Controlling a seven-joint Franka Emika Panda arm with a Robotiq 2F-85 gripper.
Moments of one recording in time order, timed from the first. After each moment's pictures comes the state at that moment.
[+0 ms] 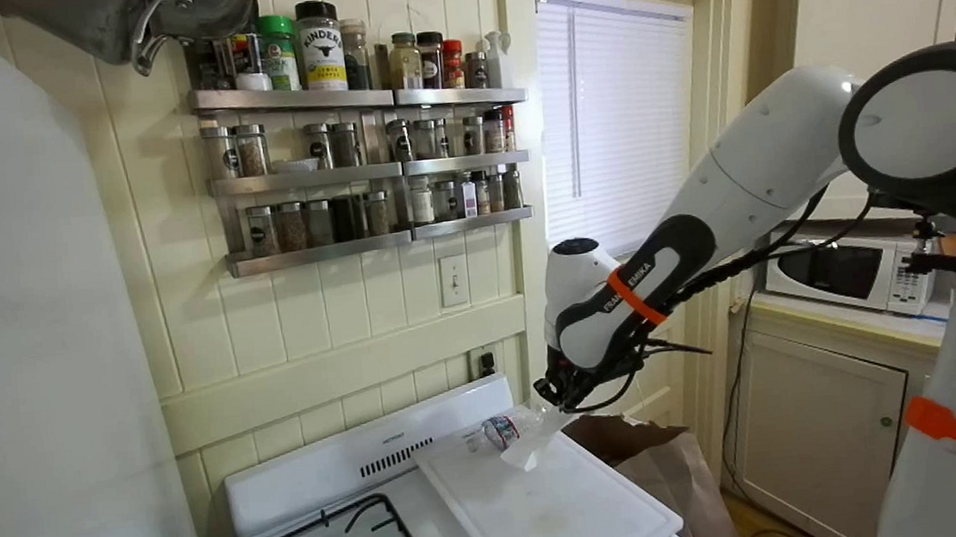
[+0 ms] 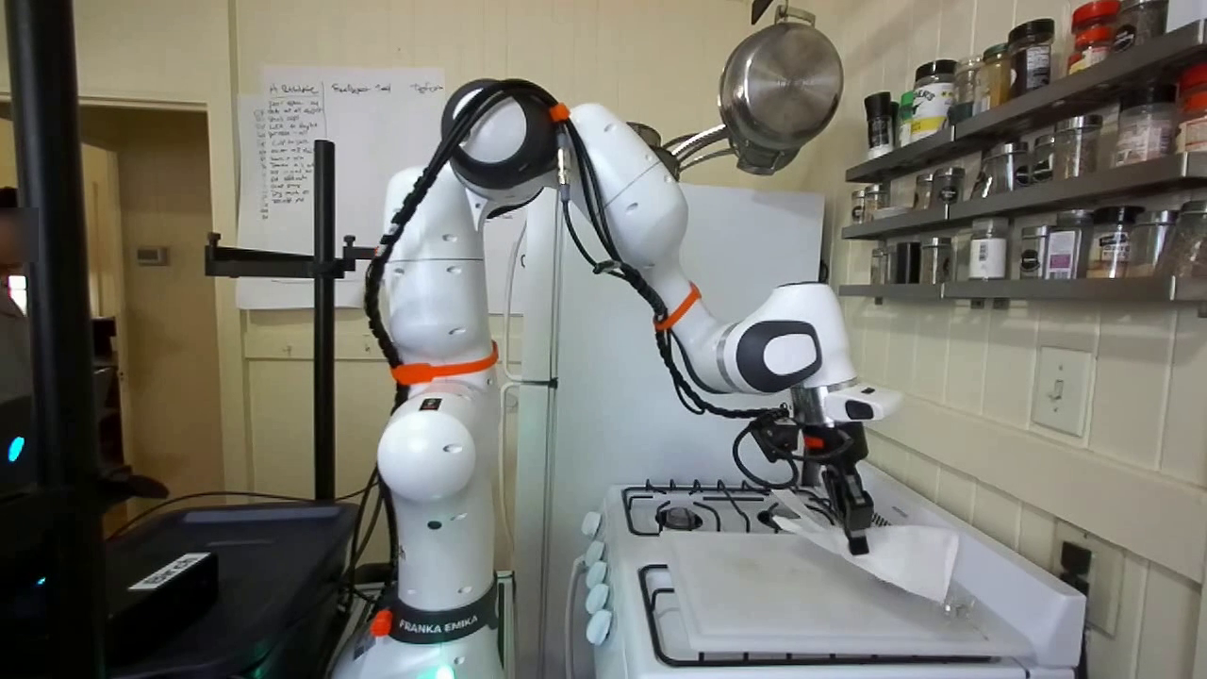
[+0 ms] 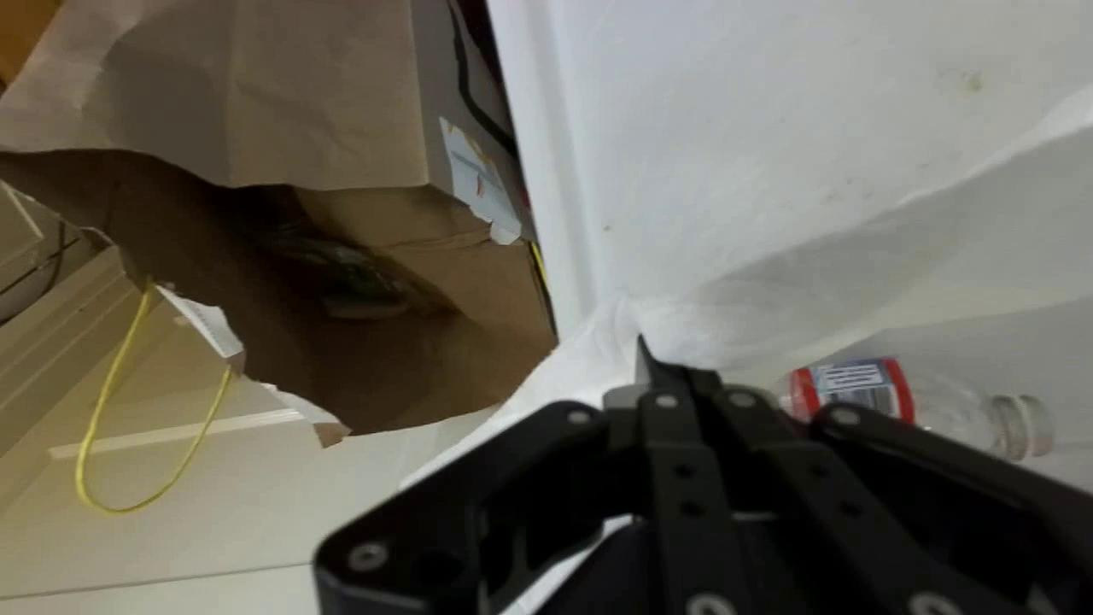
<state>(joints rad) -0.09 -0.10 -0.02 -2.49 -0.27 2.63 0.44</state>
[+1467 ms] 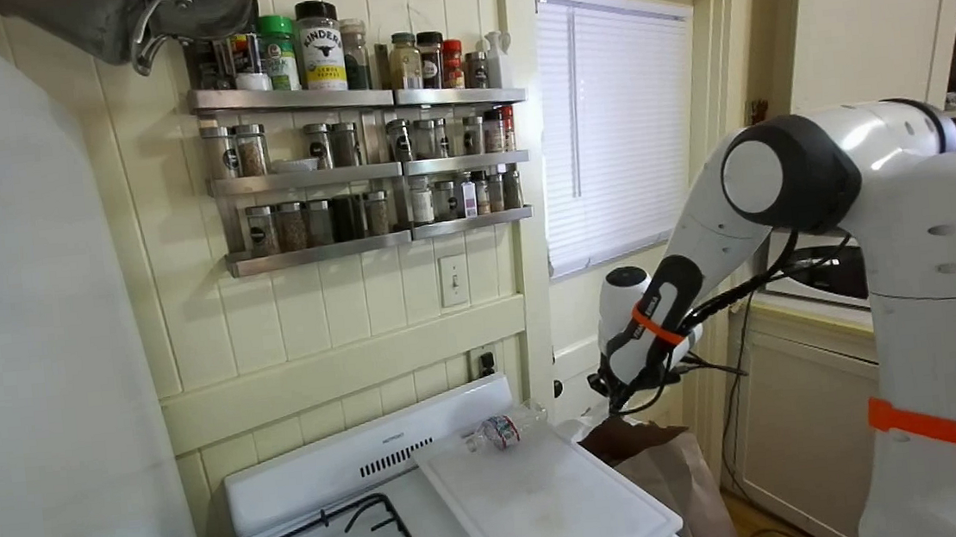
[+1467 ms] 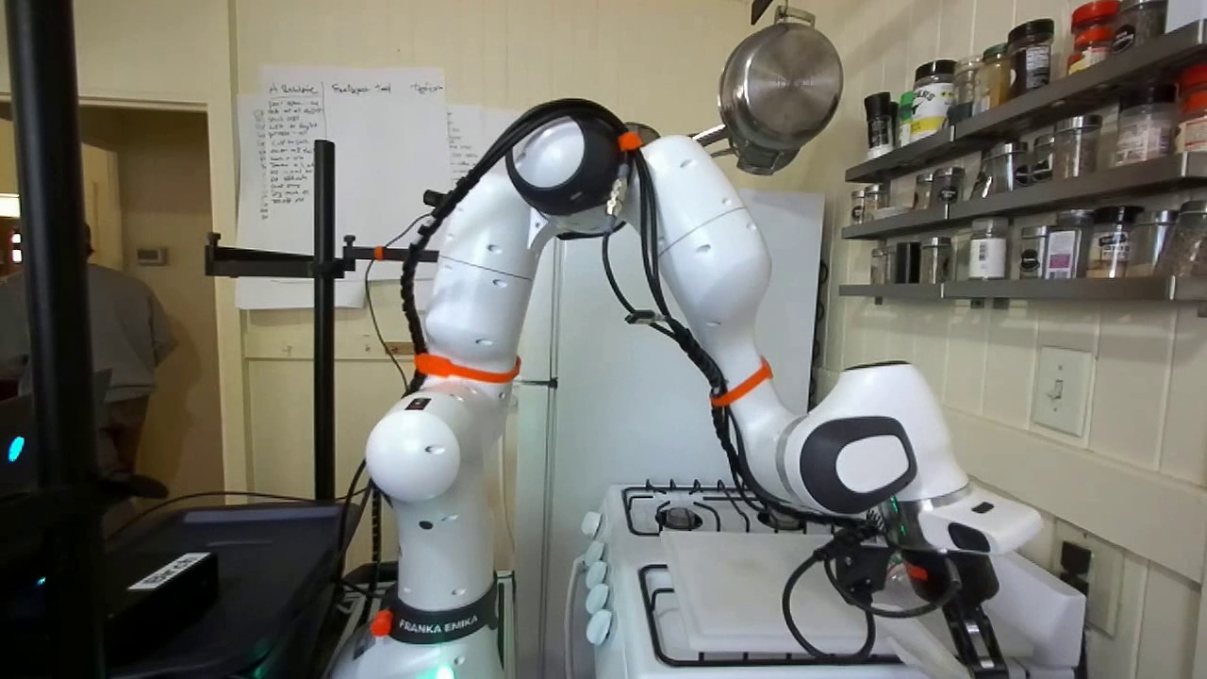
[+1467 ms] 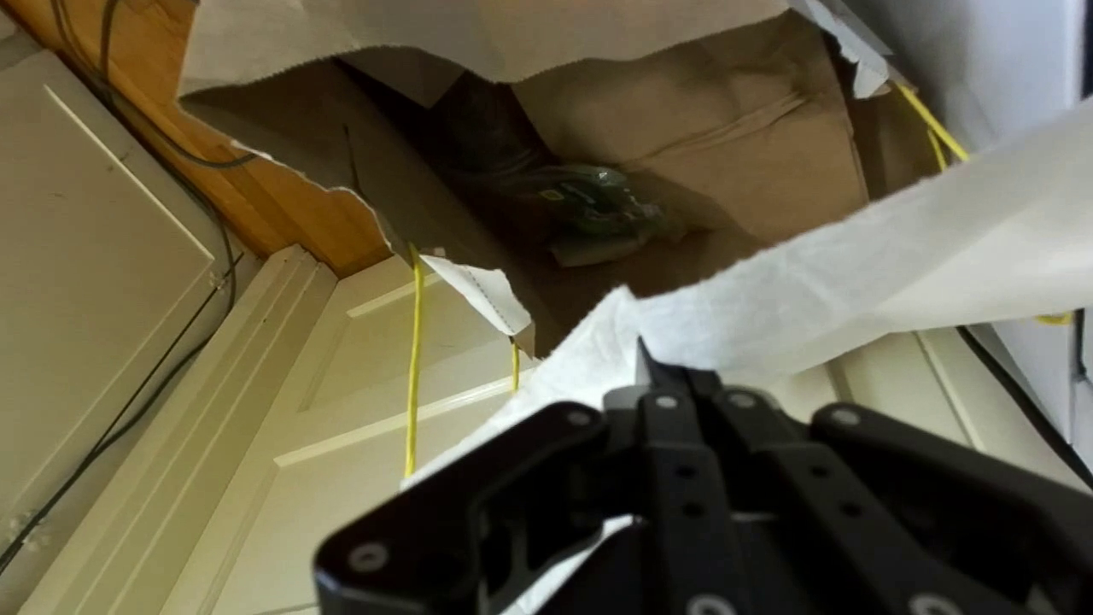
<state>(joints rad) -0.21 0.22 -0.24 -2.37 -0.45 2.94 0.57</state>
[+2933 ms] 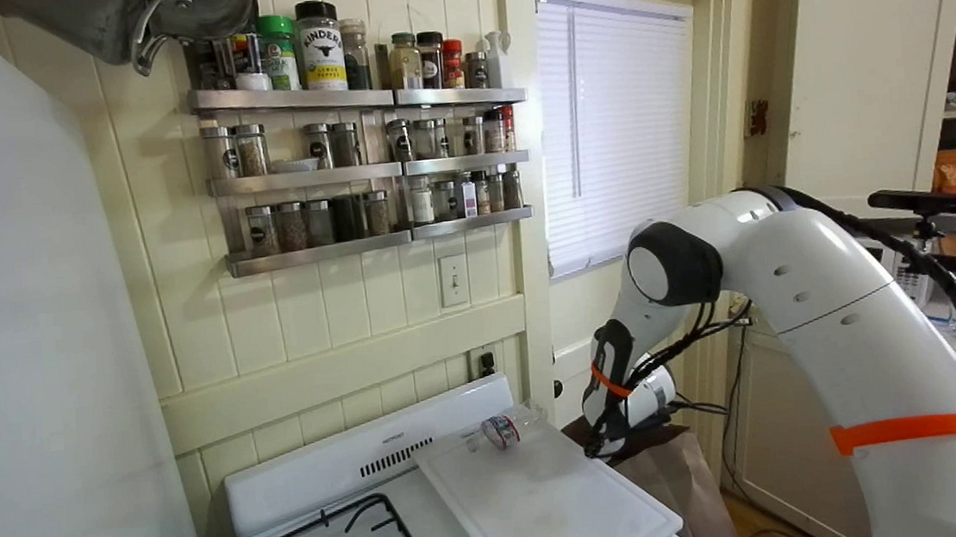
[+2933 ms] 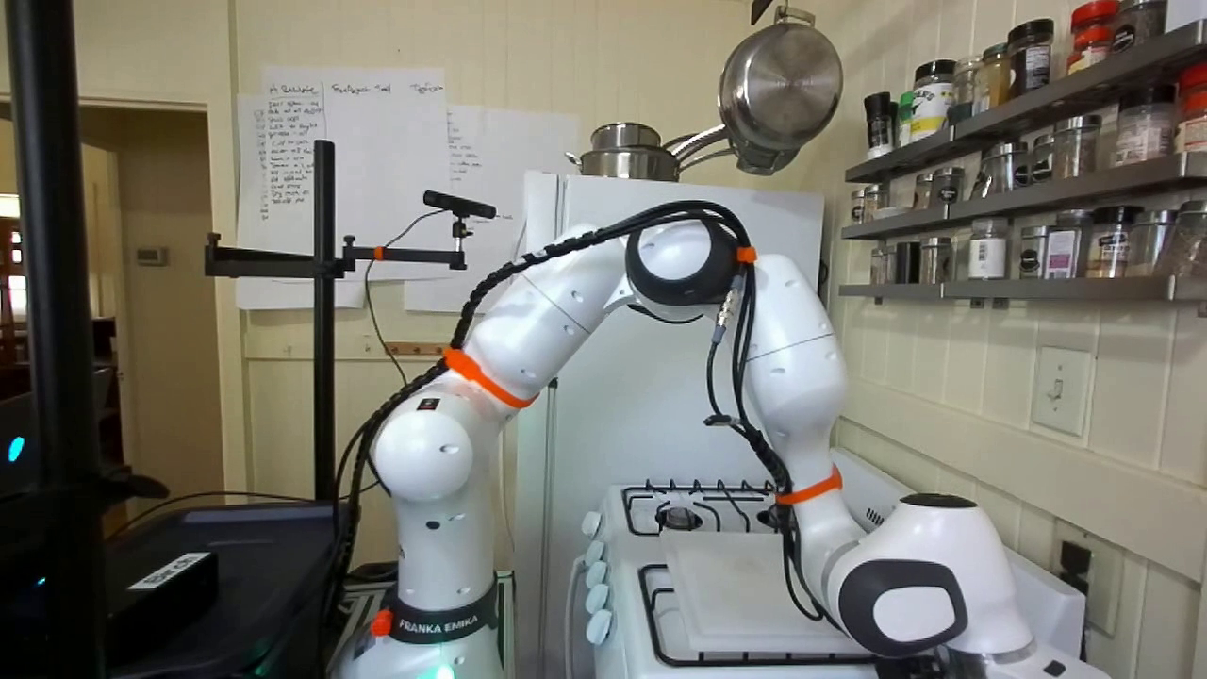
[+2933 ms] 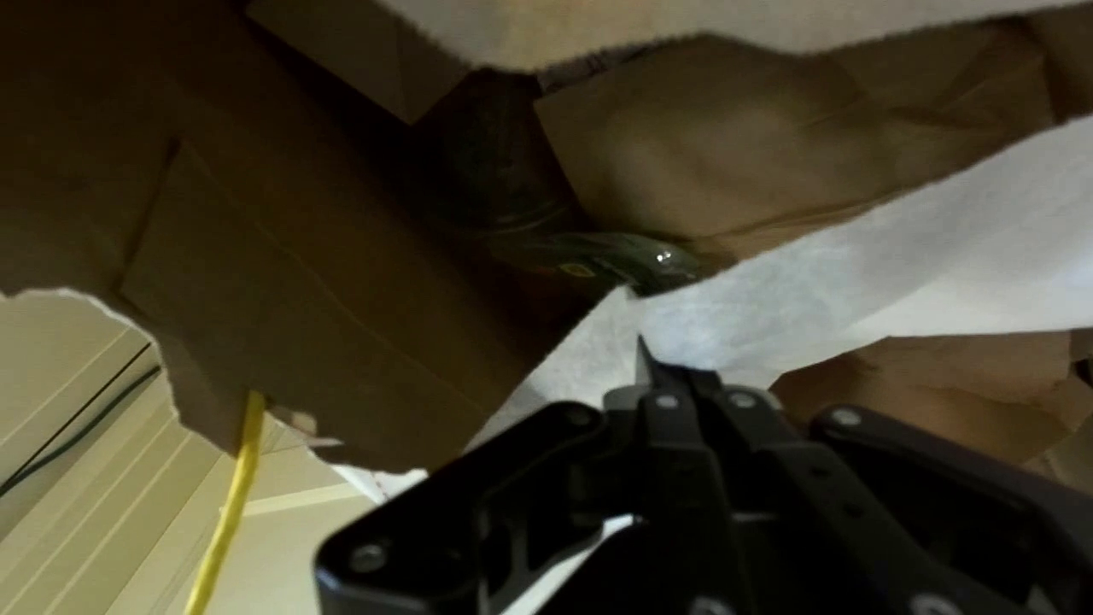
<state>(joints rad) -0.11 0.68 -0.34 -2.11 -0.10 3.05 0.25</state>
